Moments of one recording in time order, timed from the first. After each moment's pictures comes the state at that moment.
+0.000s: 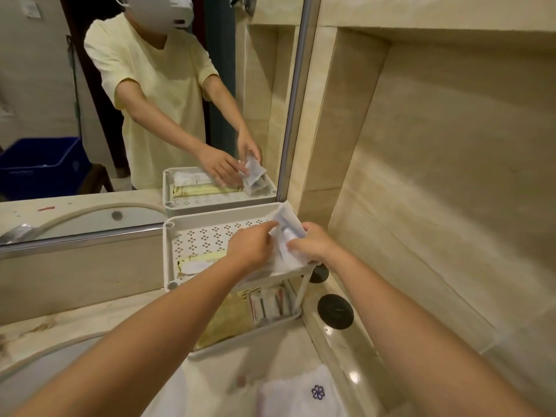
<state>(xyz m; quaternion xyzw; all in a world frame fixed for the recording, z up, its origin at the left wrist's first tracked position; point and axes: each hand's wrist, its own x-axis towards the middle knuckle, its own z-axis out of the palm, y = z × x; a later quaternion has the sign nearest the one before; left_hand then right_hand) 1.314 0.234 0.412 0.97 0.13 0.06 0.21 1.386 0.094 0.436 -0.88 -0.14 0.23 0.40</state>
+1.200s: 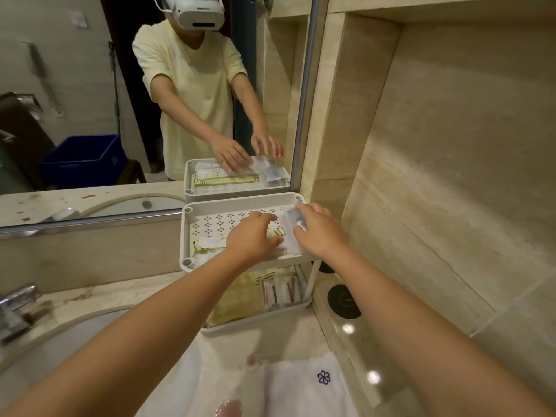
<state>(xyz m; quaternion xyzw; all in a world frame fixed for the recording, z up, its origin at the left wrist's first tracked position) 1.280 0.228 0.414 0.96 0.18 0.11 0.20 1.370 0.087 0.431 -0.92 -0.35 0.00 0.20</state>
